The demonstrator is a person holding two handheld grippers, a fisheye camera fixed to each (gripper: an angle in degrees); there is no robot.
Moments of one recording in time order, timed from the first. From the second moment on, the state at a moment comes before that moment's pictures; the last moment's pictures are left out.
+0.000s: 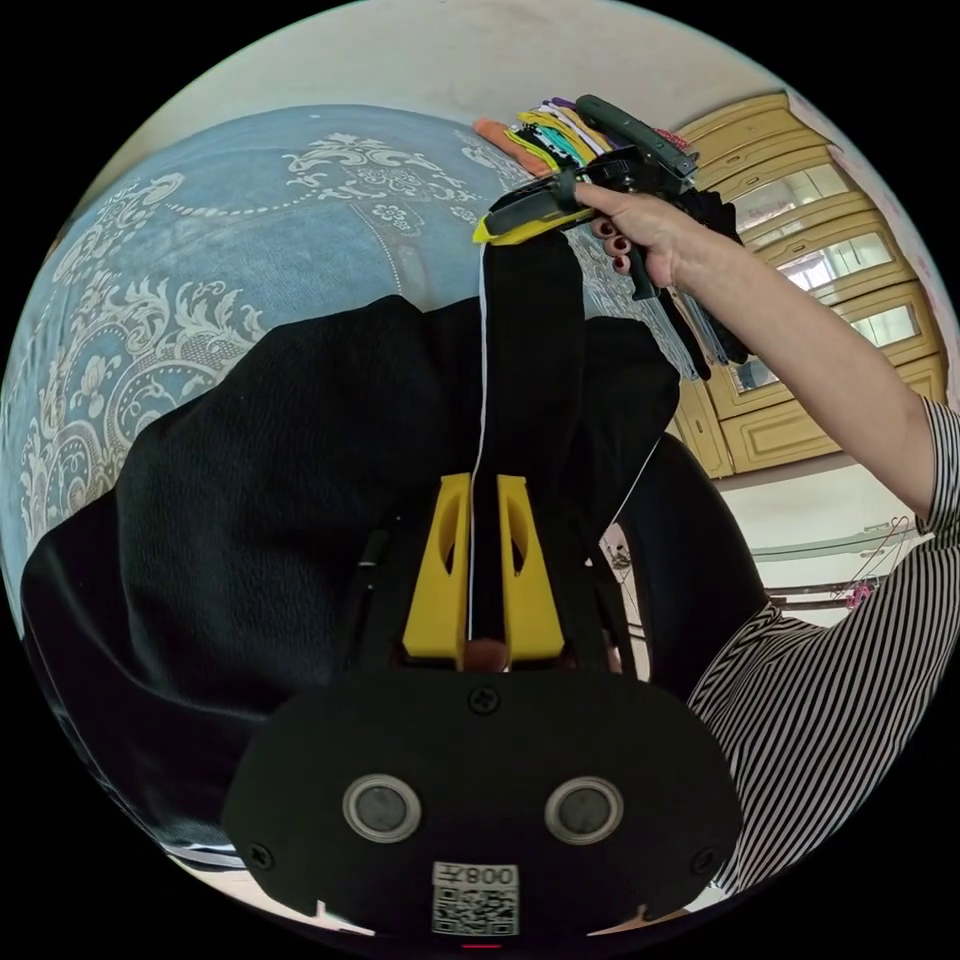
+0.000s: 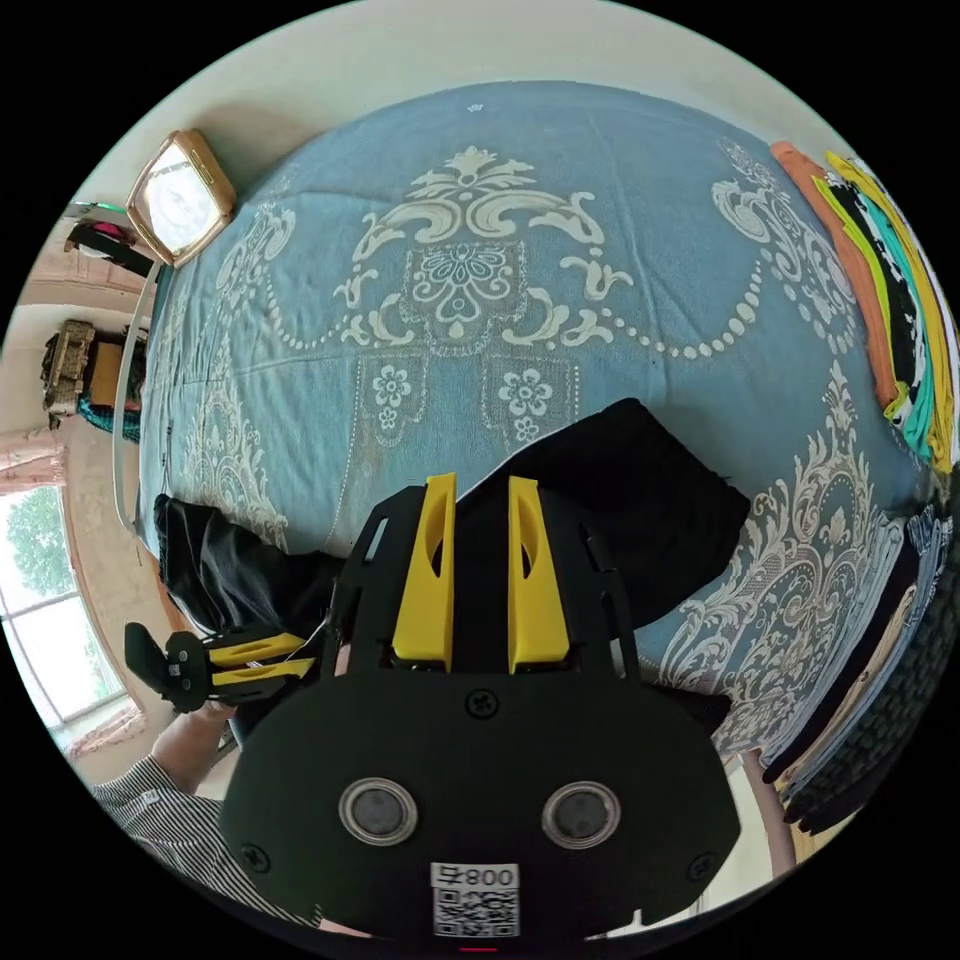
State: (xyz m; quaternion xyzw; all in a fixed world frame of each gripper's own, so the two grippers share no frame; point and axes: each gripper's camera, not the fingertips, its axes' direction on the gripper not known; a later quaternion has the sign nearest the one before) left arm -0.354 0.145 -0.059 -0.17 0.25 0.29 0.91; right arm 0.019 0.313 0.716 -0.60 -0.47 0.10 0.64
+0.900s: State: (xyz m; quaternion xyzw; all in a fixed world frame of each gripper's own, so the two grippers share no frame) left arm -0.115 0.172 -0.032 -0.13 0.27 0.45 0.84; right arm 0.320 0.504 0.602 -0.46 -0.50 0.36 0.64
